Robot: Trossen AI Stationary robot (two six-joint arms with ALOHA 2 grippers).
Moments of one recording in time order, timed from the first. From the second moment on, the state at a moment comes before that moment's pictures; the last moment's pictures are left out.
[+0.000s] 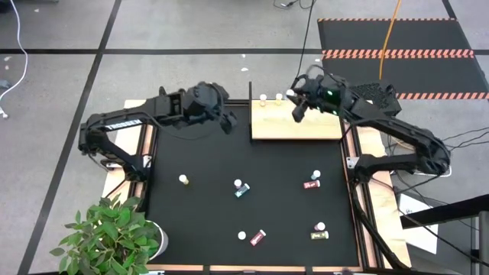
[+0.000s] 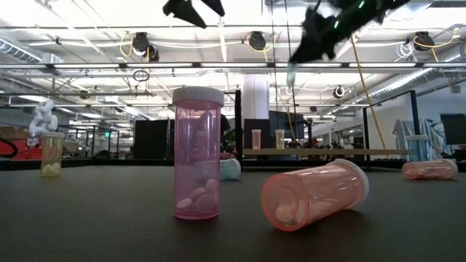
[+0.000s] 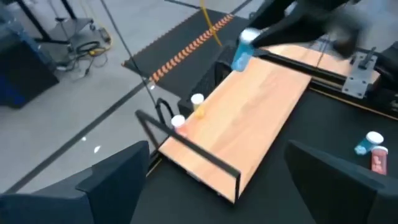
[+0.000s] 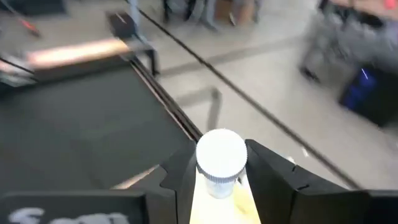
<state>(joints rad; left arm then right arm) 0.18 1.47 1.61 -0.69 -0.42 -0.18 -0.65 1.15 0.96 -0.21 0.01 -0.09</state>
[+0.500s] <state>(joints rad) 0.19 1.47 1.60 -0.98 -0.42 -0.36 -0.89 1.49 0.90 -0.01 -0.11 -0.08</state>
